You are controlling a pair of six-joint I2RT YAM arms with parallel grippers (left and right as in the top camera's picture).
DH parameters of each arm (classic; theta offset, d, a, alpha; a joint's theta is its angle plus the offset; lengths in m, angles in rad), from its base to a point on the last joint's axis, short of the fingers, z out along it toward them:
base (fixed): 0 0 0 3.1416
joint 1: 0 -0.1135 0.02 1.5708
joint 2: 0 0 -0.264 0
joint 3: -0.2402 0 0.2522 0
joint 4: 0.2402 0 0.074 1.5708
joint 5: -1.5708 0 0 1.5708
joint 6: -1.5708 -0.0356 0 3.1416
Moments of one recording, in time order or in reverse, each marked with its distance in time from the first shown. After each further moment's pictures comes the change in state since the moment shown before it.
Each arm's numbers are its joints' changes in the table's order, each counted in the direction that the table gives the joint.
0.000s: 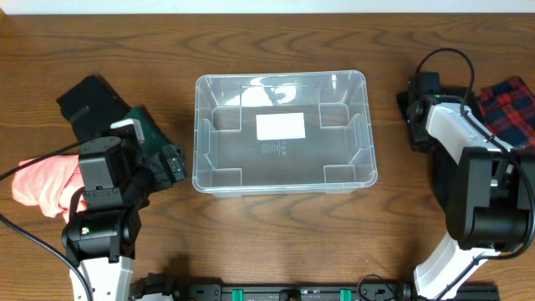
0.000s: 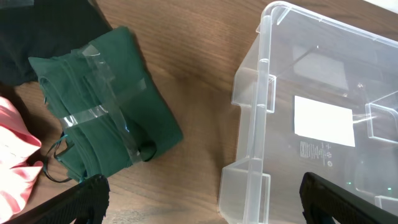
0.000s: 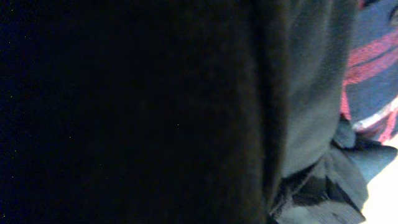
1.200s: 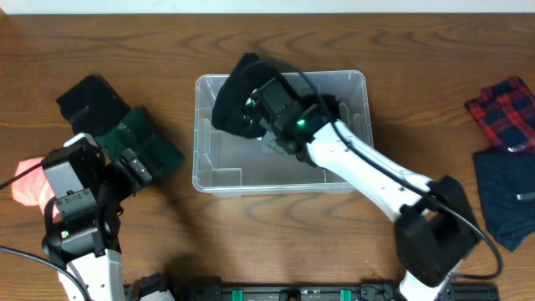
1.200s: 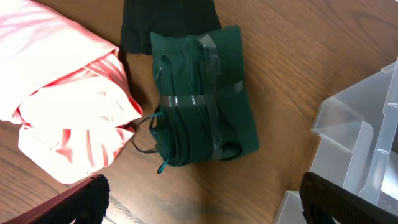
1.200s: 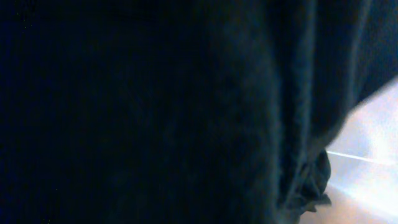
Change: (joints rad) left arm -0.260 0.019 0.000 0.052 0.080 0.031; right arm -0.764 -0.023 -0.249 -0.026 0.377 0.271
